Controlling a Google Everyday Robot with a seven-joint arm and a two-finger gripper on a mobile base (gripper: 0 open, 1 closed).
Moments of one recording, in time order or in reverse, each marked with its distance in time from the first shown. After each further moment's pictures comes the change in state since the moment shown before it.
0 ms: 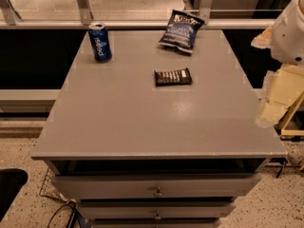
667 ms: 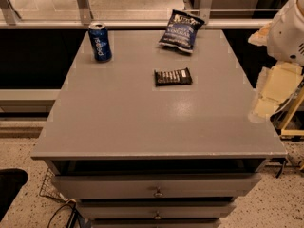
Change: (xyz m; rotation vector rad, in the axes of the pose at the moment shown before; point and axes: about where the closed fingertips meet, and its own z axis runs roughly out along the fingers) arm -0.008 -0.008 0.004 0.020 -0.047 0.019
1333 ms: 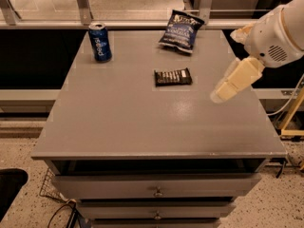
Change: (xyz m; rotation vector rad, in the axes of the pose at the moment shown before) arm -0.044 -0.045 0.040 0.058 -0.361 0.154
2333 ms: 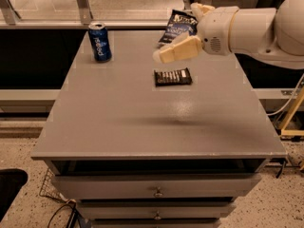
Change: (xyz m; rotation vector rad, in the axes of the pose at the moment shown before) arm -0.121 -0.049 0.061 0.127 -0.604 0.076
